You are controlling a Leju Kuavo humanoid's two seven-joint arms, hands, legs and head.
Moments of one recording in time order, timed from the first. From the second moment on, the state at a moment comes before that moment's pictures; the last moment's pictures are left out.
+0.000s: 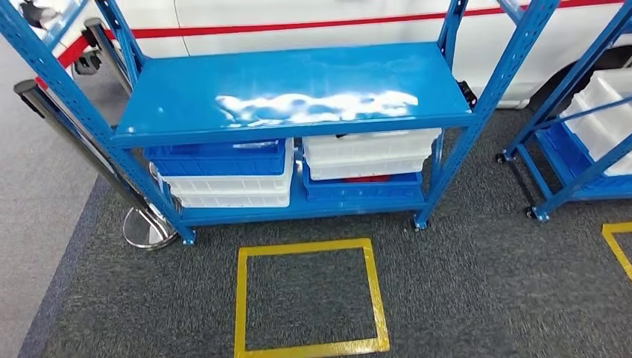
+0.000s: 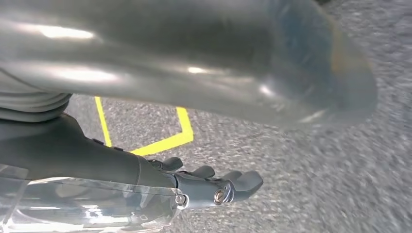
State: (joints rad) left arm -0.06 -0.11 1.41 -0.22 -1.07 0.04 -0.35; right arm -0.01 0.21 -1.35 -0.27 1.15 -0.21 -0.16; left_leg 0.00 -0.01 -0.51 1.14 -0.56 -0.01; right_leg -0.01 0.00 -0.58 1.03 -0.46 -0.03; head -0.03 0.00
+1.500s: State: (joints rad) left arm -0.05 -0.13 1.41 -0.22 -1.08 0.06 -0.35; right arm -0.02 0.22 -1.36 -0.27 1.16 -0.20 -0.16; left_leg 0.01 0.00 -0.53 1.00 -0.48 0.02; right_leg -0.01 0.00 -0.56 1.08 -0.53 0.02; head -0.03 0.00
